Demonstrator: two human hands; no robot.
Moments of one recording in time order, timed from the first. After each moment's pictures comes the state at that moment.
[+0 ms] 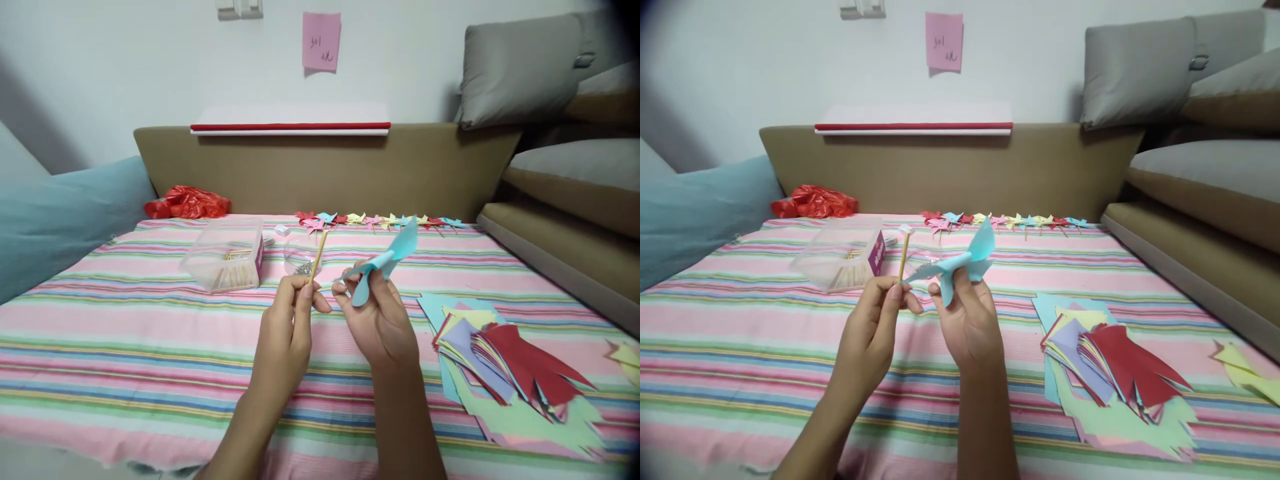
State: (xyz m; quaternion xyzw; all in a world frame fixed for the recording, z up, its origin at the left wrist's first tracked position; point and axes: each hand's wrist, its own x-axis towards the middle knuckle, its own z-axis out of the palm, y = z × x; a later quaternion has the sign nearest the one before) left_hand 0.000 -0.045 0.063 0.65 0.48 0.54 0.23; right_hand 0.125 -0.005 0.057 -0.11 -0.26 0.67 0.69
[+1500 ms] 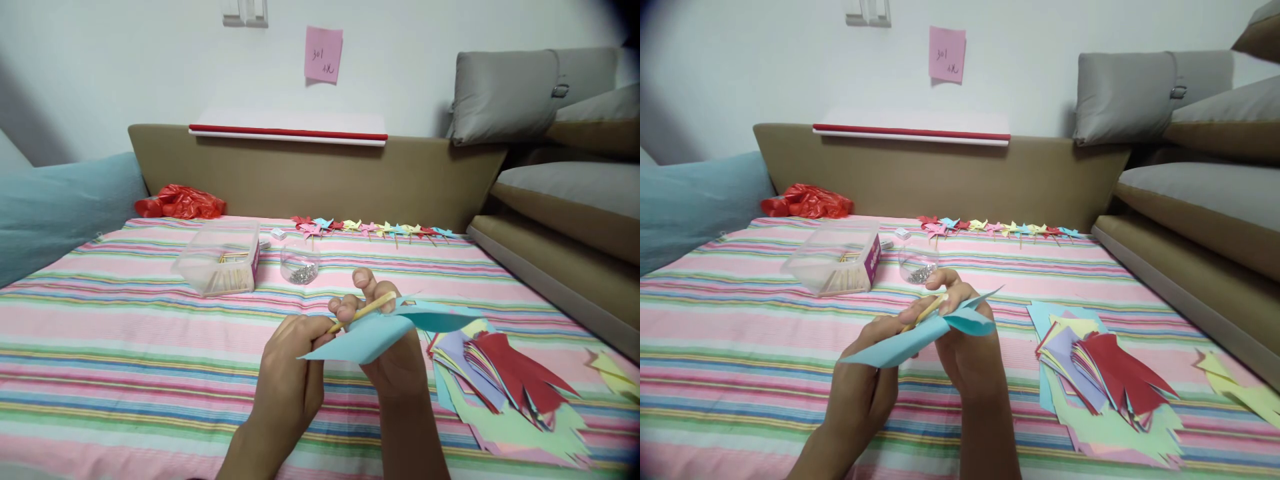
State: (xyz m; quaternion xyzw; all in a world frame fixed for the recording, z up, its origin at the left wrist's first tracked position) left_hand -0.002 -0.066 0.053 0.76 0.38 0.53 0.02; right_hand 0.131 -0.029 0.068 -0.09 -0.41 0.66 0.62
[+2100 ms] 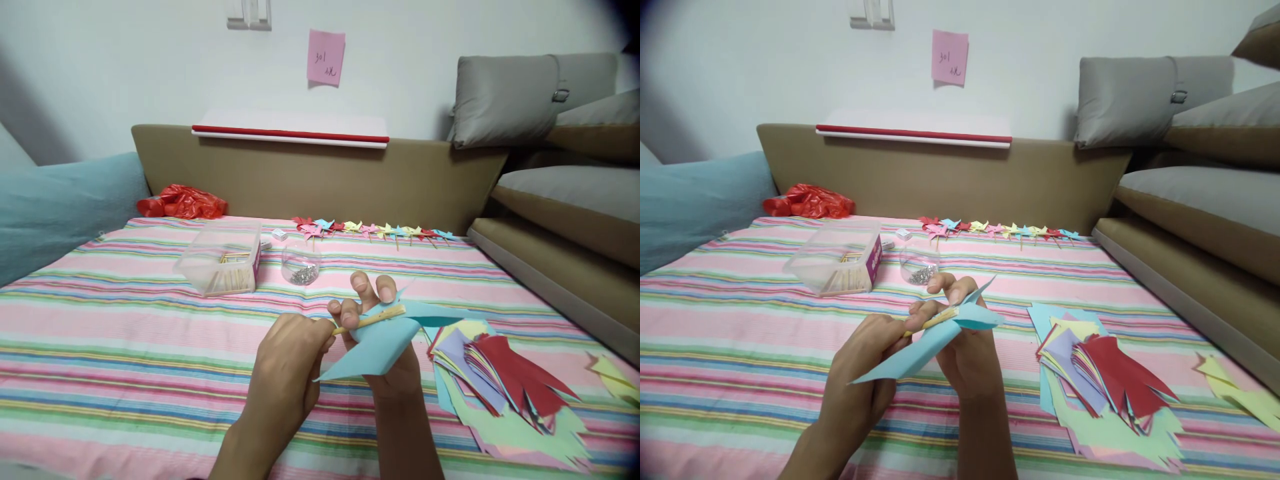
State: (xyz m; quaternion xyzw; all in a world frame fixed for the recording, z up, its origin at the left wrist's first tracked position) left_hand -0.013 -0.064 0.054 0.79 0.37 0.49 -0.02; right_hand 0.126 -0.033 0.065 -0.08 -0.38 0.66 0.65
